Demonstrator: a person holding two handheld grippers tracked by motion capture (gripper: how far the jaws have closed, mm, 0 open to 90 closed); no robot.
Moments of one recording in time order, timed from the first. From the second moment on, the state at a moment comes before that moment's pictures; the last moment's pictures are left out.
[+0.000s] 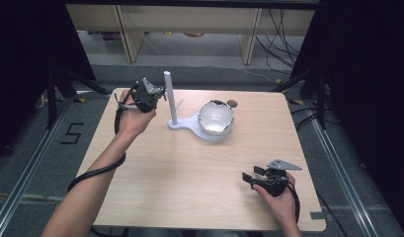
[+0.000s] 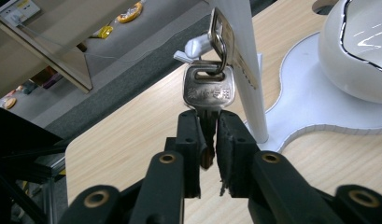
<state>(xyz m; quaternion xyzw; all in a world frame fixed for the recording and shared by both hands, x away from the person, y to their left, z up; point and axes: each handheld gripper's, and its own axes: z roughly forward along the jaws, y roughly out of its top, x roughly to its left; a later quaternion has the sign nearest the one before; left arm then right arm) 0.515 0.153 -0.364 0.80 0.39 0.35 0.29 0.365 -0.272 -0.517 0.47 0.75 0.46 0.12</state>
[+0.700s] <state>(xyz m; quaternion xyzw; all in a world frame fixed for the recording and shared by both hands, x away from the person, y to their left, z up) 0.421 0.230 -0.431 0.78 0.41 0.31 0.35 0.363 -0.268 -0.518 0.47 0.74 0.47 0.11</state>
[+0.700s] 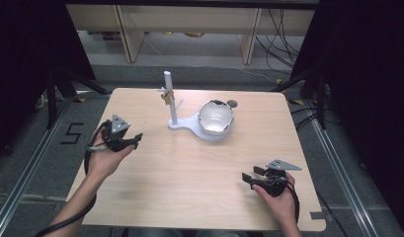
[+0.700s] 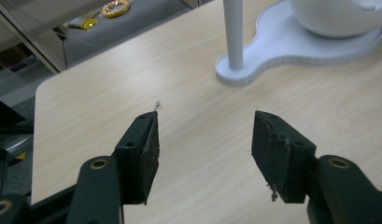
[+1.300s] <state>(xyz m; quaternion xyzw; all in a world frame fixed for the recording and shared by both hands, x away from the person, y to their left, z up) 0.344 0.267 -0.524 0.72 0.45 0.30 0.44 0.363 -0.268 -0.517 0.47 0.74 0.46 0.12</state>
